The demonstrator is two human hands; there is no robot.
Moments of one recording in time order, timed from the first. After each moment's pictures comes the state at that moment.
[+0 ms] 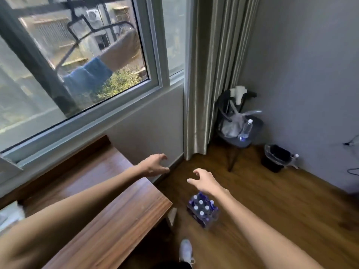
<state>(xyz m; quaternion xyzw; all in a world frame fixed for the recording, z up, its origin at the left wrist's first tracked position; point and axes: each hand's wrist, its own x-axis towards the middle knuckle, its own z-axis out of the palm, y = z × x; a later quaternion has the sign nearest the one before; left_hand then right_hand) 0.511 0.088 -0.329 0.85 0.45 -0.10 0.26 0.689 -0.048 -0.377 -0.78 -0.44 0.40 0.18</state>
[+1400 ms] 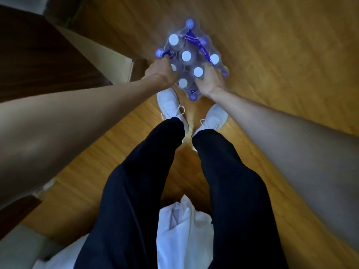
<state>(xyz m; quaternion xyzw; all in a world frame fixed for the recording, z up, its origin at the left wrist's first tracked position) 0.747 0.117 -1.055 0.62 0.62 -0.31 0.38 0.880 0.045 -1.078 -0.76 -0.36 0.54 -0.03</state>
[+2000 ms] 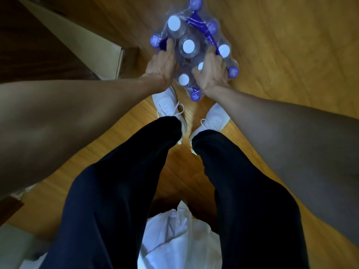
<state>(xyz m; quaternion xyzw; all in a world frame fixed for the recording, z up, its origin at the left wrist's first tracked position) 0.736 0.110 -1.130 0.69 0.58 -0.24 0.36 0.858 0.051 -1.154 -0.82 -0.41 0.39 -0.02</state>
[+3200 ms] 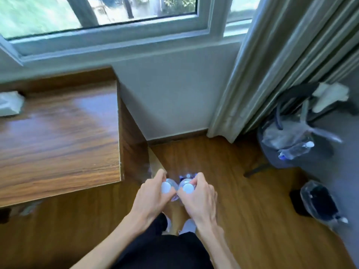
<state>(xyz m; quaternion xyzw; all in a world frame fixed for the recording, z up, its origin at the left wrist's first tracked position) 0.704 -0.040 -0.404 0.58 0.75 0.15 0.29 0.848 -0.021 -0.416 -0.70 -0.60 0.35 0.16</state>
